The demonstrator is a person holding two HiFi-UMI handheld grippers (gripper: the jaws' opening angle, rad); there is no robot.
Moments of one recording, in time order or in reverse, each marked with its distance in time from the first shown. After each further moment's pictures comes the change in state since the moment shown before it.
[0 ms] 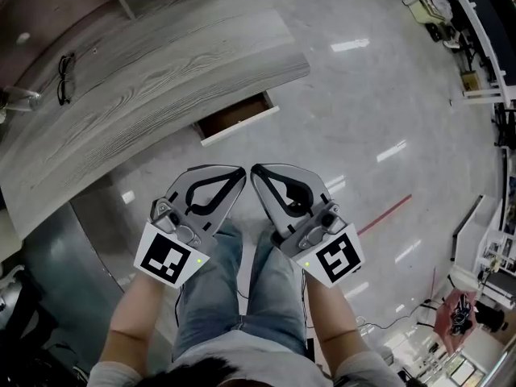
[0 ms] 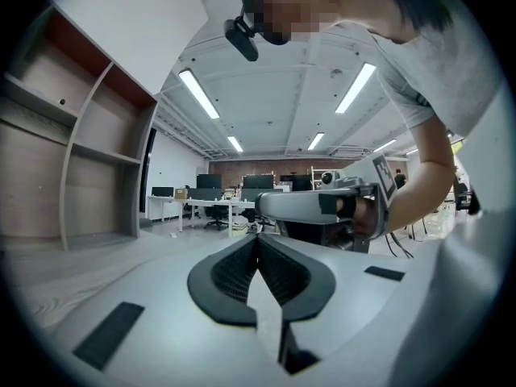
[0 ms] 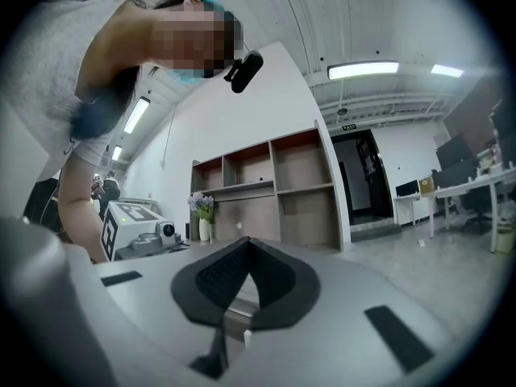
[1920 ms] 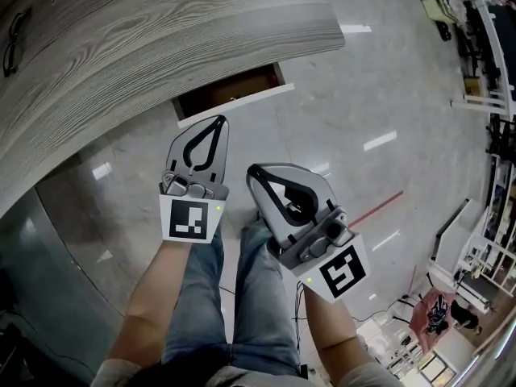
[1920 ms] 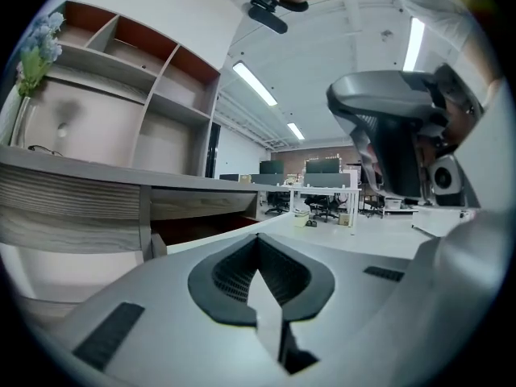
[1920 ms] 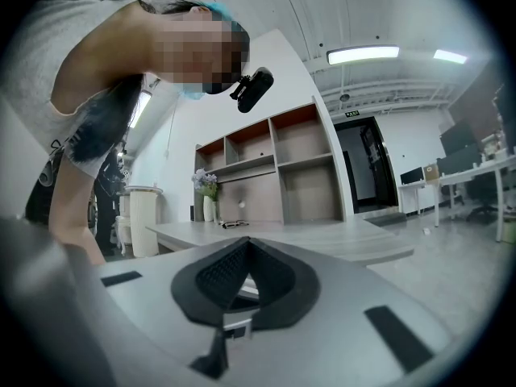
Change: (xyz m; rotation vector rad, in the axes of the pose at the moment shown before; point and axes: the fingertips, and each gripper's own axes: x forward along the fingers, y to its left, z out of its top) left arm 0.041 0.053 -0.140 -0.116 0.054 0.497; right arm -0.009 -0.003 -0.060 0.029 0.058 0.046
